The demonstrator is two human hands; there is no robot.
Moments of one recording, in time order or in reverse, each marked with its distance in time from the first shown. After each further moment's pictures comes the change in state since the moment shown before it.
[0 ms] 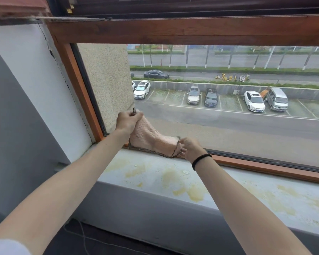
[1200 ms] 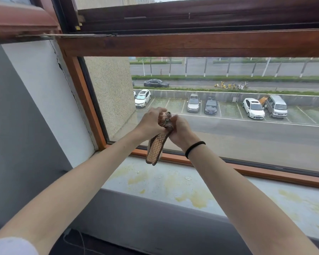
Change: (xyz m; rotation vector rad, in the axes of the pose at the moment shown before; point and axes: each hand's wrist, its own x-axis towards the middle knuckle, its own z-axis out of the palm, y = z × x) left_hand -0.020 0.038 0.025 0.453 -0.325 0.526; right_hand -0.055 -0.055 0.056 0.317 -0.415 -0.192
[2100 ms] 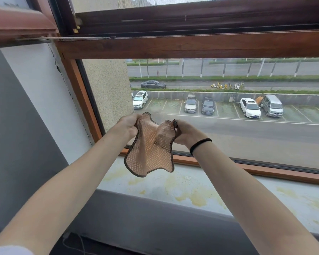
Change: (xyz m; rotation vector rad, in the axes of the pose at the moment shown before) left_hand 0.004 -0.019 -0.033 -1.159 0.252 -0.789; right_hand -0.012 -0.011 -0.006 -0.146 0.100 0.186
